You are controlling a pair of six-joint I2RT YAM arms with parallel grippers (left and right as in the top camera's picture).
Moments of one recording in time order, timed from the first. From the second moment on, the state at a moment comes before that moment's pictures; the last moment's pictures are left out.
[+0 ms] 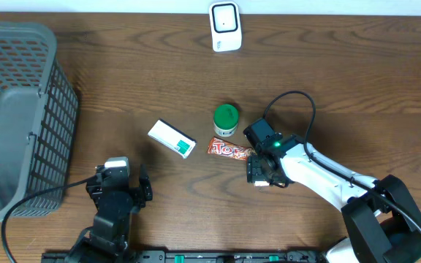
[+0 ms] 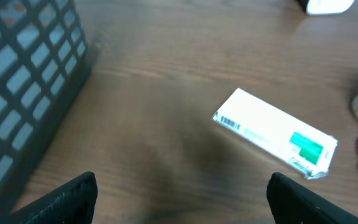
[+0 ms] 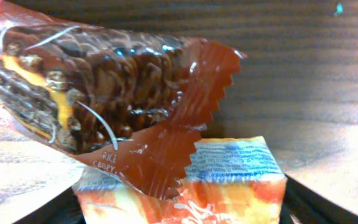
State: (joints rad) left arm -0.42 0.23 0.26 -0.58 -0.45 -0.25; right arm 0.58 1.65 0.86 -0.71 0.06 0.63
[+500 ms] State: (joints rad) left arm -0.42 0.23 0.24 -0.62 -0.48 -0.28; right arm 0.58 1.65 0.94 -0.85 -0.01 0.62
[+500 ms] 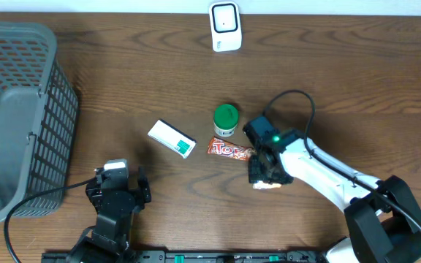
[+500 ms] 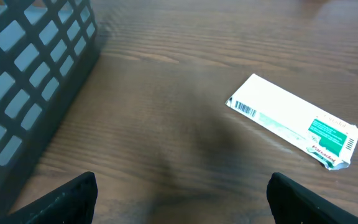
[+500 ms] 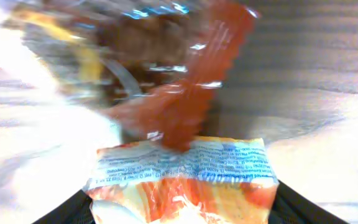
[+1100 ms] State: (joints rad) left arm -0.42 0.23 0.24 -0.62 -0.48 -0.28; right arm 0.54 1.65 1.28 -1.15 -0.45 0.60
